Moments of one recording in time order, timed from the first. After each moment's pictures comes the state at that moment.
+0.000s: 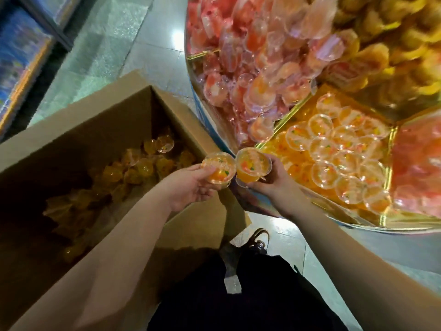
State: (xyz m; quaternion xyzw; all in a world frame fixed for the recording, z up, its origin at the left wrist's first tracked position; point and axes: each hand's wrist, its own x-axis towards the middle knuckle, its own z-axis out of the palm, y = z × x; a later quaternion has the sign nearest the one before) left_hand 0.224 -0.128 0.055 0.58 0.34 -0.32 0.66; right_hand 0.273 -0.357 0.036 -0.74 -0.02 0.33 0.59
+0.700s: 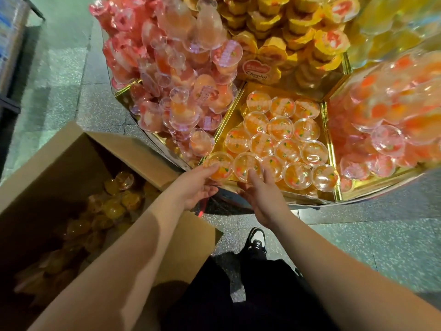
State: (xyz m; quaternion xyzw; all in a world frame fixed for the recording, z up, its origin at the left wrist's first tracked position) left_hand 0.317 -0.249 0.018 0.60 0.29 -0.38 0.64; right_hand 0.278 -0.429 0.012 -0.50 0.31 0.19 0.79
